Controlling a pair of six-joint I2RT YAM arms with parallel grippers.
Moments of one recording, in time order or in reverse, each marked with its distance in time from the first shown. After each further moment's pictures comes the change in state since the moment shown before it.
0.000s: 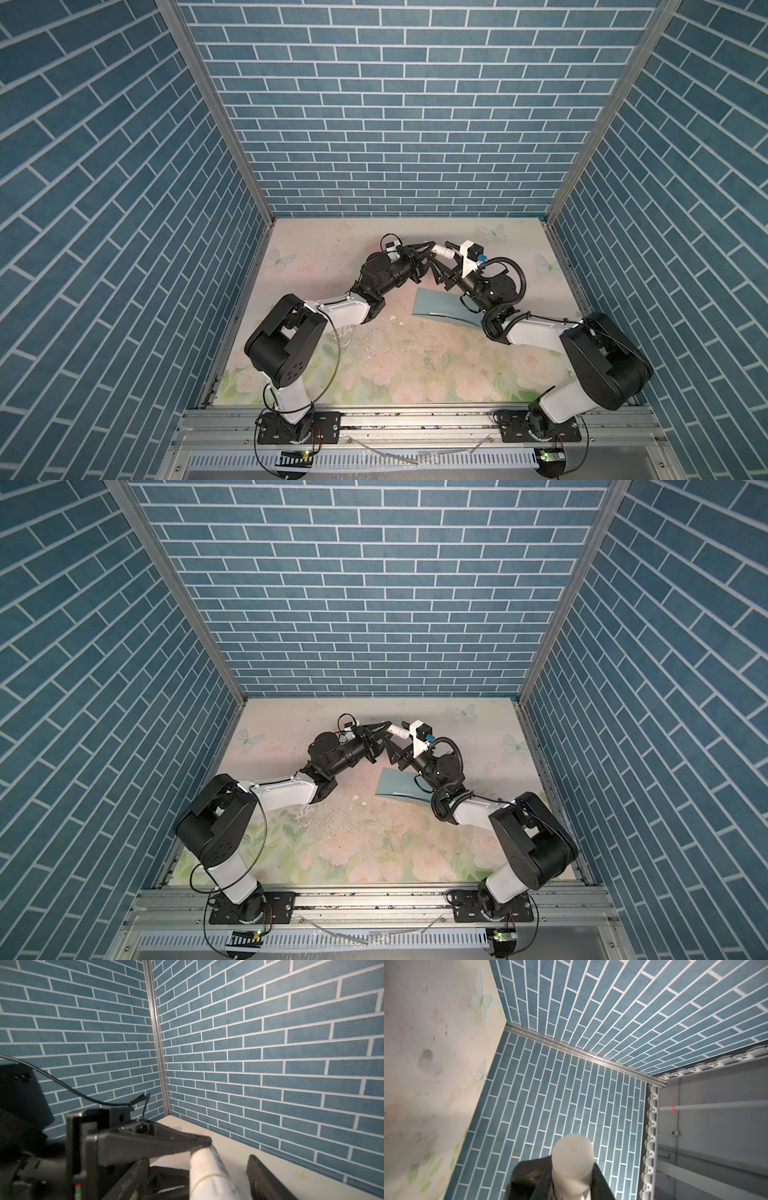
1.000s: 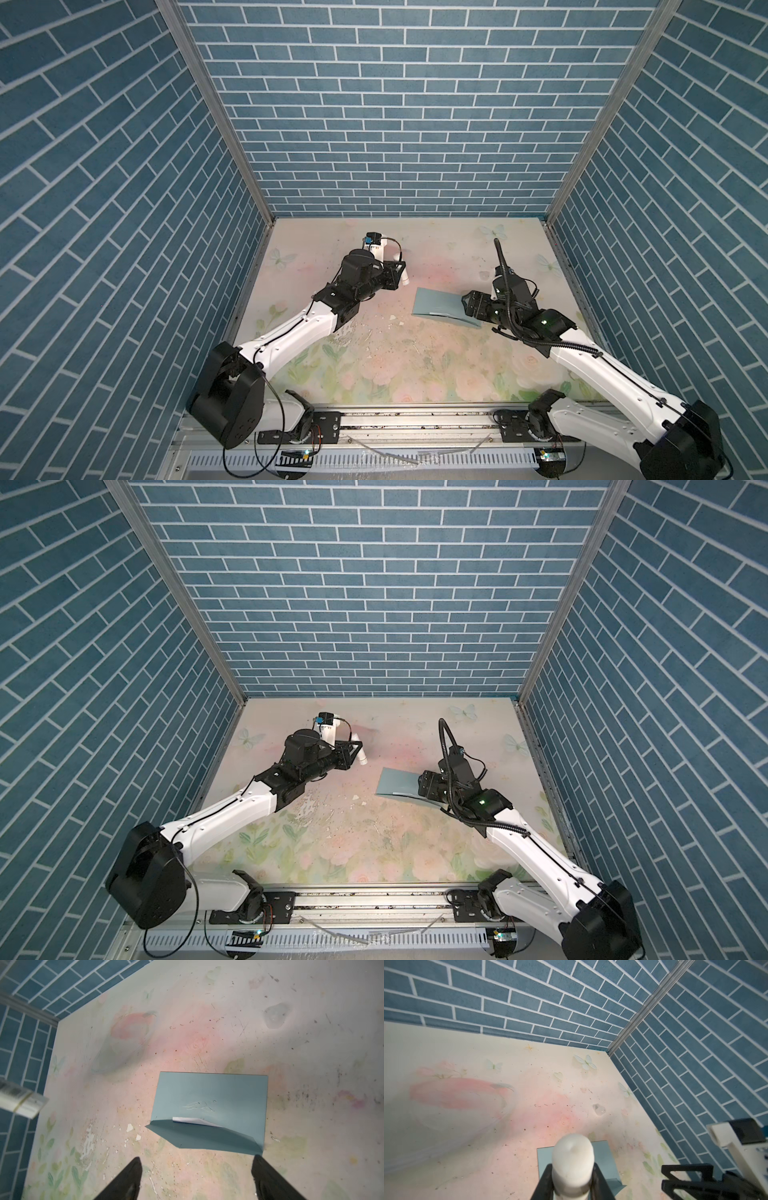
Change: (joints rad) left arm 0.060 -0.406 -0.078 -0.780 -0.185 1.461; right arm 0.006 -0.454 0.160 -1.661 0.300 0.645
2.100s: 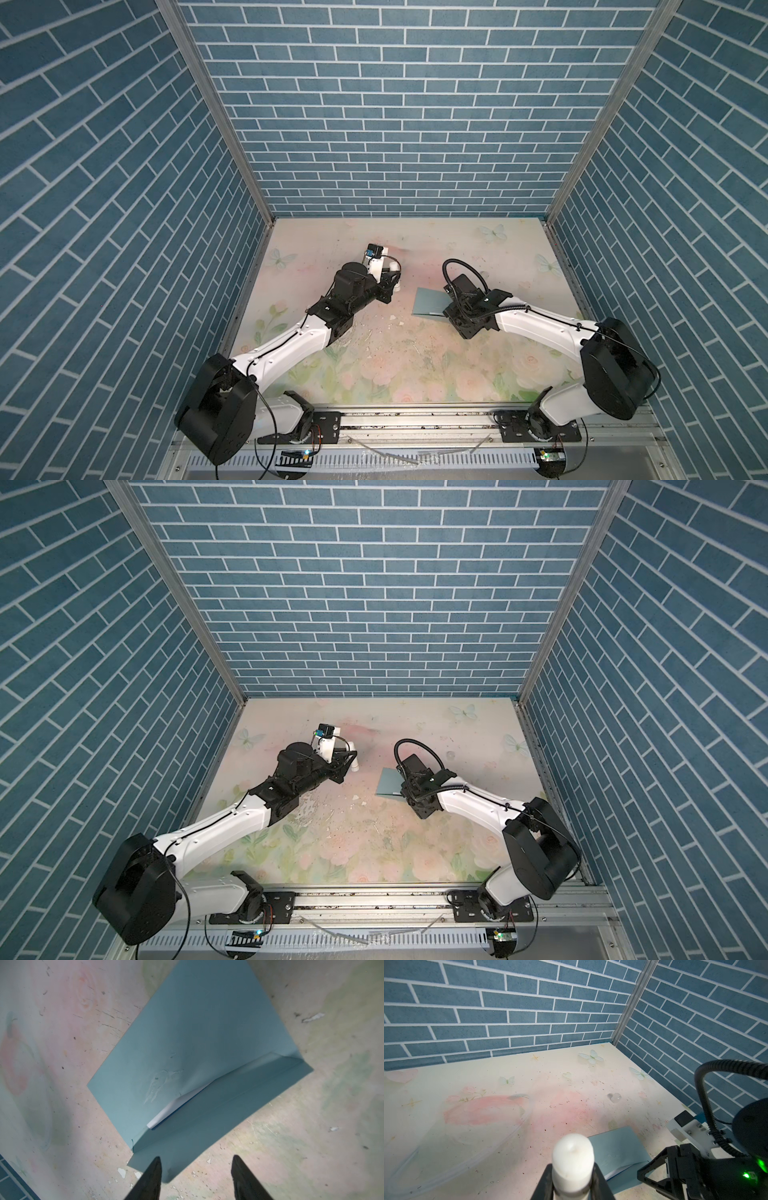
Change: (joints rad) left arm 0.000 -0.064 -0.125 0.097 -0.008 0.206; right arm 0.149 0.468 0.154 -0.080 0.031 0.768
